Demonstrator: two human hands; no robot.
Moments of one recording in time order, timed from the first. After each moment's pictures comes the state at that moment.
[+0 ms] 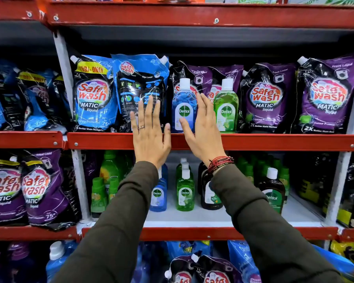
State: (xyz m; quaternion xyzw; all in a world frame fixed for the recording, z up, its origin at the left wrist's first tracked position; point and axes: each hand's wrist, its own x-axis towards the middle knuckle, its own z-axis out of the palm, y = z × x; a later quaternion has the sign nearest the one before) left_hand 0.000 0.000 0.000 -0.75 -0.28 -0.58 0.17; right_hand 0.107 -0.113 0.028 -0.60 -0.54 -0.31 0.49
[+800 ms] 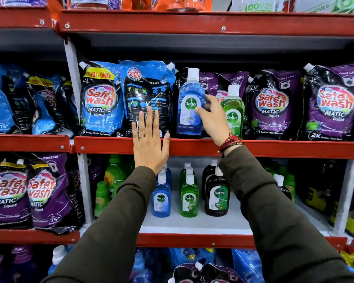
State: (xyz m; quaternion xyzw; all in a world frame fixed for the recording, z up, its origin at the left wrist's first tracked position) left_hand -0.007 0.032 -0.011 -0.77 -0.31 -0.54 0.16; right_hand 0.116 -0.105 0.084 -0.60 -0.48 -0.04 0.64
